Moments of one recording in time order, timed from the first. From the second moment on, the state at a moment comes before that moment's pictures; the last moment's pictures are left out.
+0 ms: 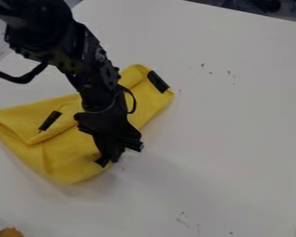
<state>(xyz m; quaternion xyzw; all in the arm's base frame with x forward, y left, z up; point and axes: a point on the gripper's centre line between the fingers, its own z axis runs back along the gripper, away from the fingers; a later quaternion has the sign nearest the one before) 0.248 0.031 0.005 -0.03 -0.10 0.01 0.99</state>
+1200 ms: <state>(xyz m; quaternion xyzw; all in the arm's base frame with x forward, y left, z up) 0.223 -0.011 0.018 0.01 -0.05 -0.03 1.00</state>
